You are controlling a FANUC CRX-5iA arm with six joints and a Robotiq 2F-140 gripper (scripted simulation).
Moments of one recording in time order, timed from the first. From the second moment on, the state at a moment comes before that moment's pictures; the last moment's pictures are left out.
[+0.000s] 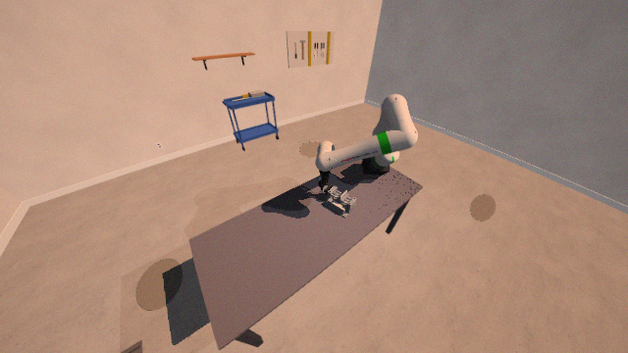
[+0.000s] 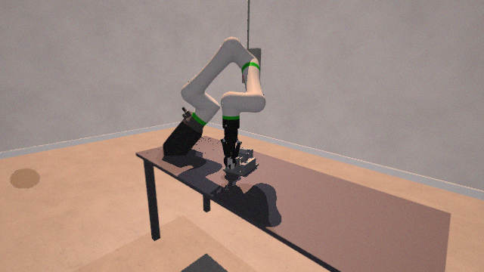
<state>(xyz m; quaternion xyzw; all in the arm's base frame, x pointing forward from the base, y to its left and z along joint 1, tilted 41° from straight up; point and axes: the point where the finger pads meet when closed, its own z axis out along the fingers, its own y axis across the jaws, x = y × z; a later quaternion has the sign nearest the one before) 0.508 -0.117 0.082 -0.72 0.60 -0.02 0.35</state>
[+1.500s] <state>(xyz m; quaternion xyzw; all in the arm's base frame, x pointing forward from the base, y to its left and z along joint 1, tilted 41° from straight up) 0.472 -0.110 0.041 -0.72 0.60 -0.02 0.35</state>
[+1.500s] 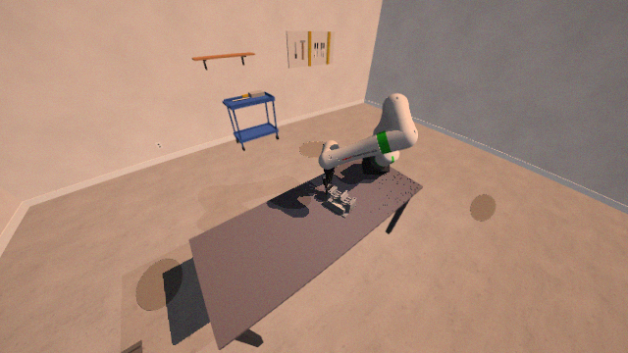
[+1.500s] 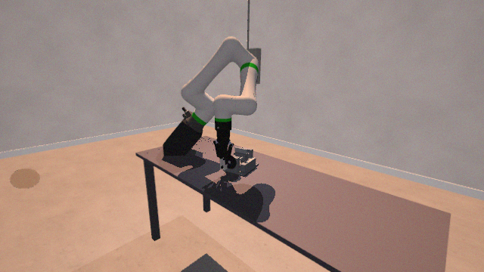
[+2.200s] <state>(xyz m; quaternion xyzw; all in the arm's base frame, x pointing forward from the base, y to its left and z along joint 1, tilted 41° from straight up) 0.459 -0.117 0.048 -0.72 0.60 -0.02 0.35</state>
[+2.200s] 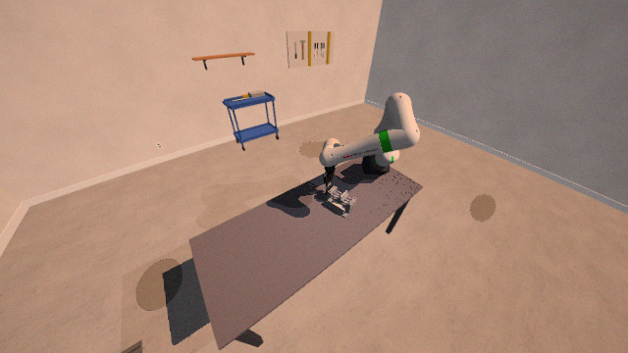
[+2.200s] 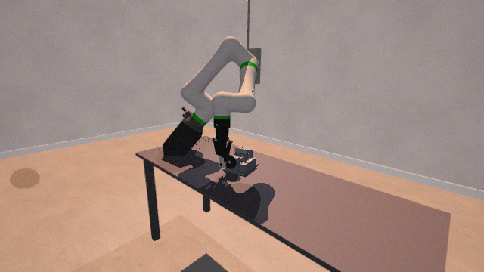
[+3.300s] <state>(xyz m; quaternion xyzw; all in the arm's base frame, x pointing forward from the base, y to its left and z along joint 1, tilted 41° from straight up) 0.452 -0.125 0.060 -0.72 0.60 -0.02 0.35</state>
